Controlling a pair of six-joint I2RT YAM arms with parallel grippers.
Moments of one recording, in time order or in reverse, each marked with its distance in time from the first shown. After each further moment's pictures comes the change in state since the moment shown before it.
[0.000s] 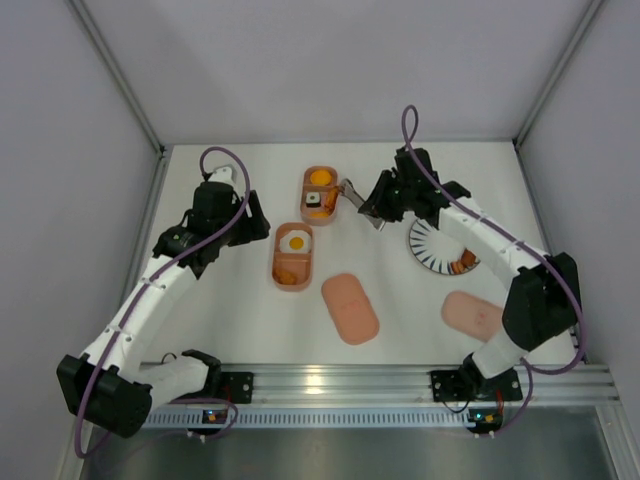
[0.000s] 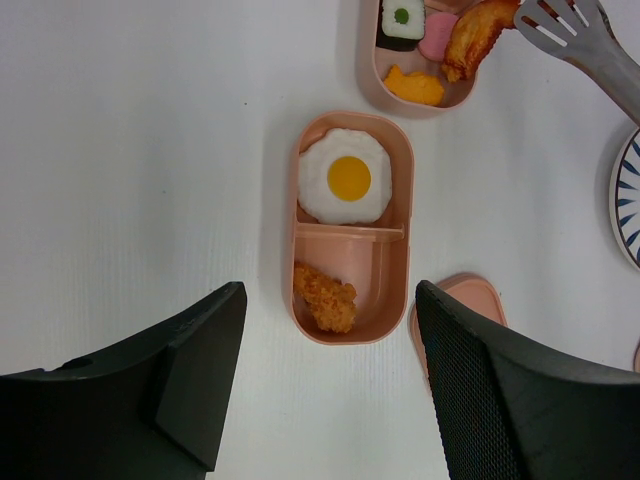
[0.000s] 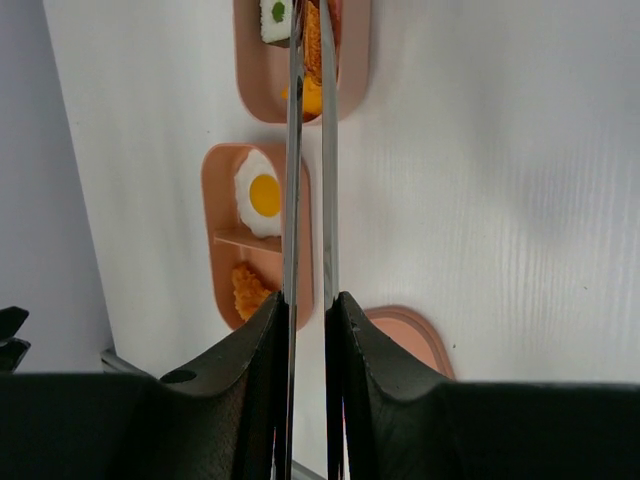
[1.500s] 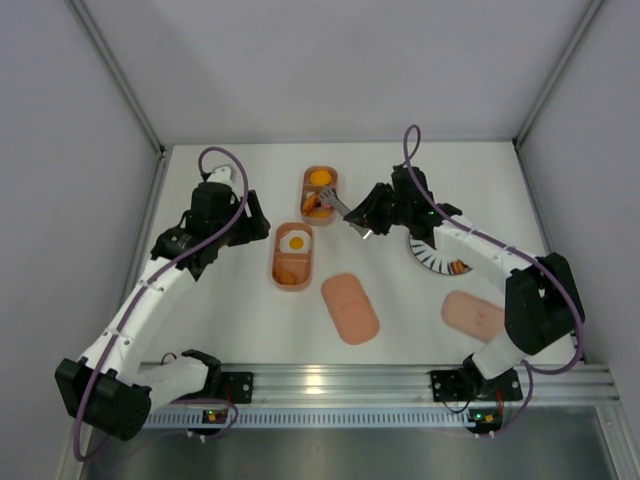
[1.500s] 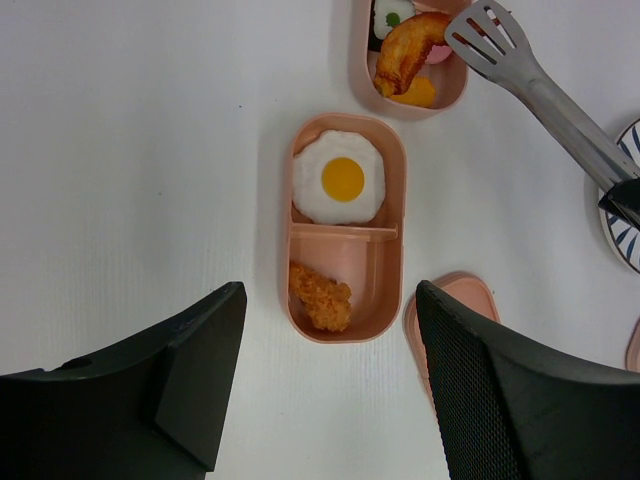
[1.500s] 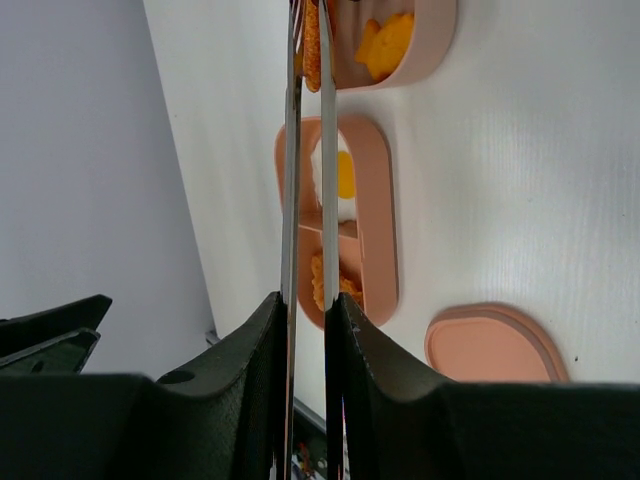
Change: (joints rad) left arm 0.000 -0.016 0.000 0.000 0.012 -0.003; right arm 0.031 -0.029 -0.208 0.298 -0.110 0.251
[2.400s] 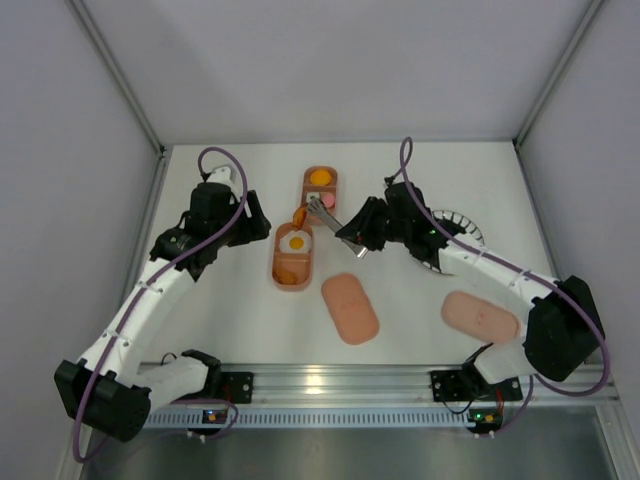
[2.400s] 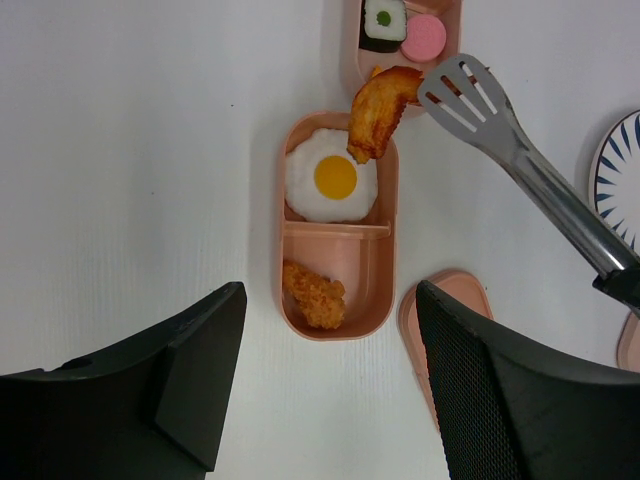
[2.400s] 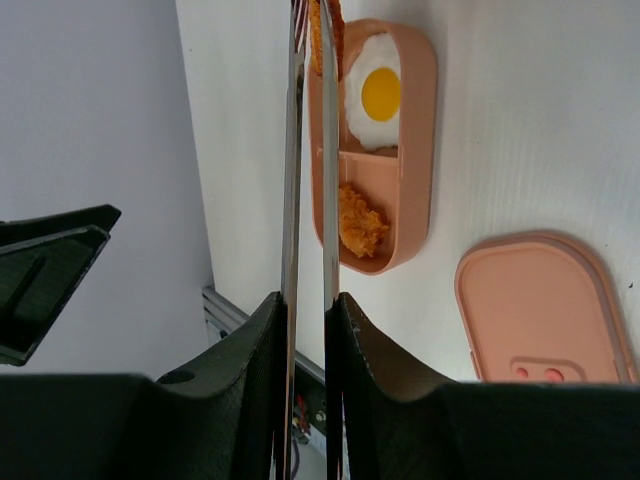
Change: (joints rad) left arm 0.000 -0.006 0.000 0.000 0.012 -0.001; right arm 0.150 -0.138 -0.073 -0.028 0.060 0.013
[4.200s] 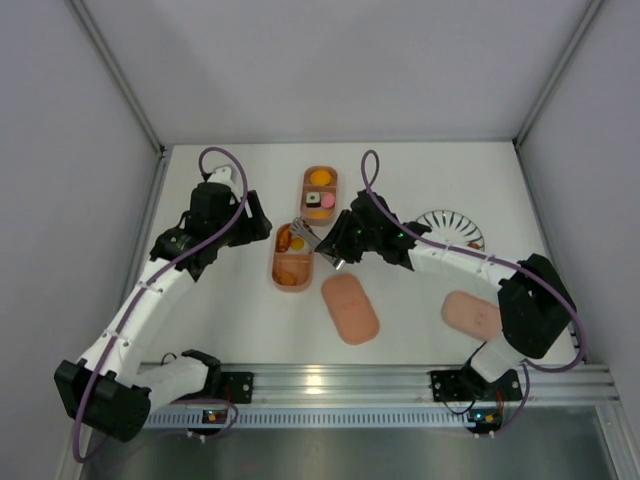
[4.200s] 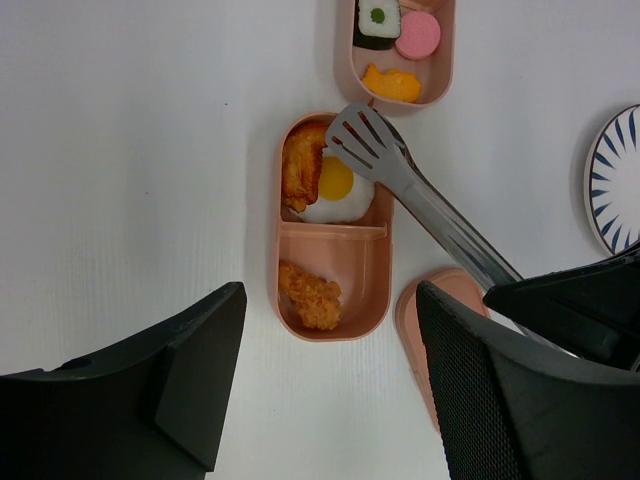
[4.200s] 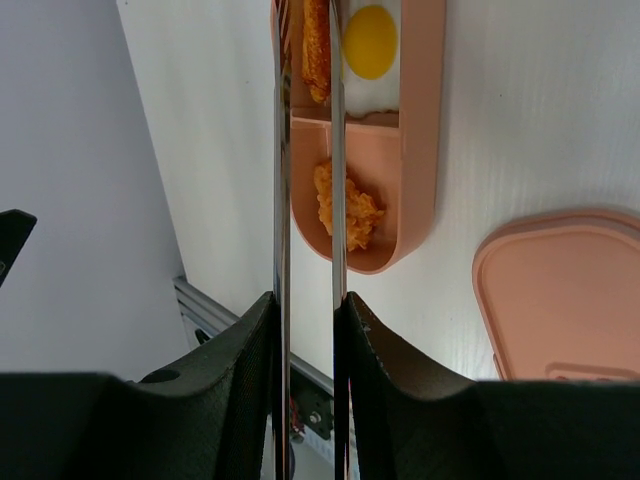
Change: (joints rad) left arm -0.001 0.000 0.000 0.001 0.012 0.000; right arm 0.116 0.159 0.061 -0.005 0.074 0.069
